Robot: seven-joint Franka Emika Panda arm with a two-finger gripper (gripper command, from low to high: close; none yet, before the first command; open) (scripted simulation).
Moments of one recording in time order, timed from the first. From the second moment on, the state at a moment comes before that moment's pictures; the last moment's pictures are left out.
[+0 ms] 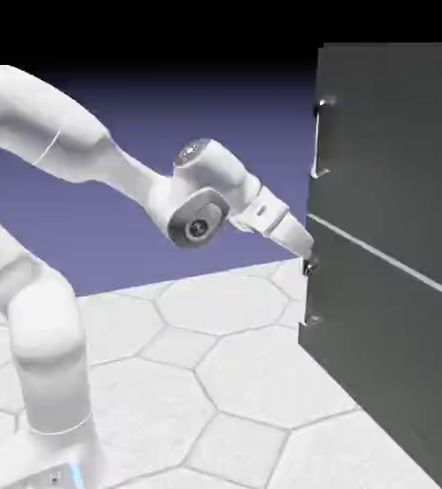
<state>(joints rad) 0.09 -0.47 -0.09 -2.79 0.10 3.01 0.71</state>
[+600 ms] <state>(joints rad) 0.58 0.18 -0.66 -2.67 0.74 2.84 0.49</state>
